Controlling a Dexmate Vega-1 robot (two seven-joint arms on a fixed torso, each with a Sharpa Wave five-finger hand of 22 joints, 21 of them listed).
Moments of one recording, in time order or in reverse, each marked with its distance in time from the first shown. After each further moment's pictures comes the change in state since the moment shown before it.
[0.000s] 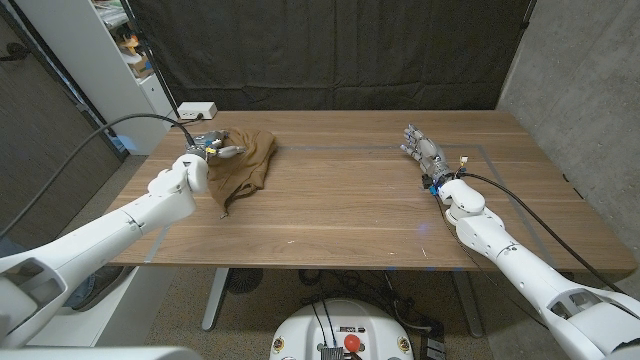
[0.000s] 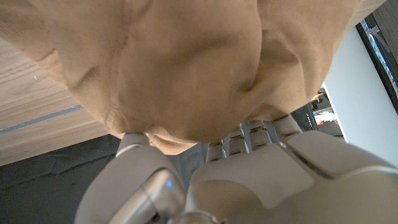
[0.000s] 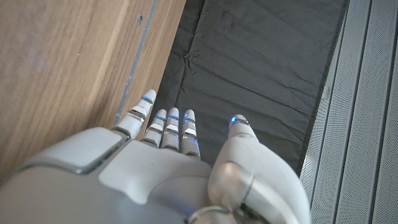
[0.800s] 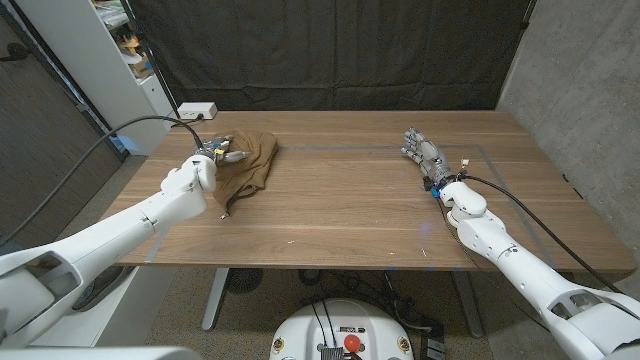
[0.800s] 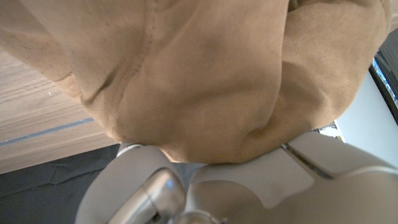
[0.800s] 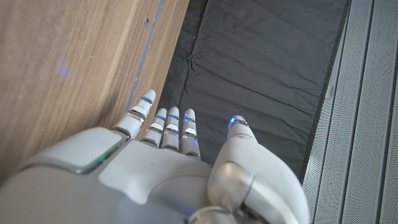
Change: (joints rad) left arm -0.062 -0.034 0.084 0.022 0.002 0.087 -0.130; left_hand 0.042 -0.003 -0.008 0.000 0.023 -0.103 -0.018 -0.025 0.001 -0.061 0.011 -0.023 -0.002 -0.014 -0.002 -0.010 -0.003 0.032 0.000 -0.013 0.002; right arm -0.004 0.000 0.004 0.019 0.017 0.007 0.021; right_hand -0.013 0.013 0.000 0.000 0.000 0.011 0.000 0.000 0.000 0.011 0.000 0.000 0.005 0.011 0.000 0.008 0.000 0.000 0.000 0.000 0.000
